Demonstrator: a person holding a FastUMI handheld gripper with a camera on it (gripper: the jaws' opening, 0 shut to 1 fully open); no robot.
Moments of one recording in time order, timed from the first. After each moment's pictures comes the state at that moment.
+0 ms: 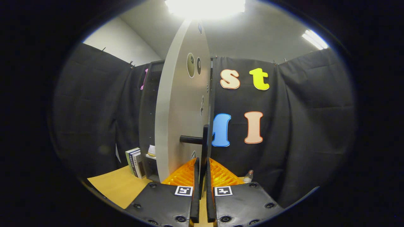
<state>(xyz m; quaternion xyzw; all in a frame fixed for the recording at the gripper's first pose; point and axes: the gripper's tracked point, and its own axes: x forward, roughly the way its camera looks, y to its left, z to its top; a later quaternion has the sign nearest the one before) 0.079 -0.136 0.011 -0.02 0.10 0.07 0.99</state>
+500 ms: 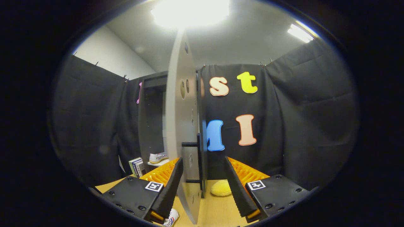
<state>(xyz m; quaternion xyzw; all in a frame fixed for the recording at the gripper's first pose) 0.014 -0.143 0.053 0.01 0.05 0.07 1.00</state>
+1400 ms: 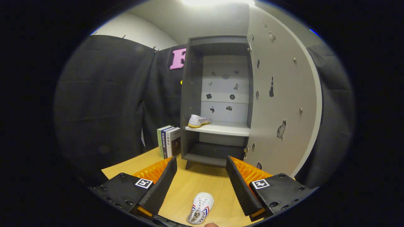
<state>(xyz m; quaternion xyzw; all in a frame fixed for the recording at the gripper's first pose) 0.004 0.038 -0.142 -0.01 0.19 0.17 0.97</state>
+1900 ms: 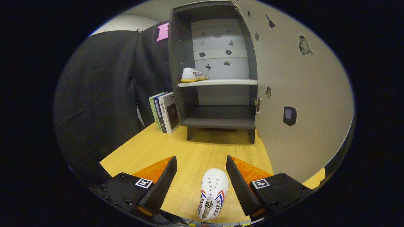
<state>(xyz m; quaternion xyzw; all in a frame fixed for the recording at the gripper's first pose) 0.001 0.056 -0.294 0.03 0.35 0.16 0.92</state>
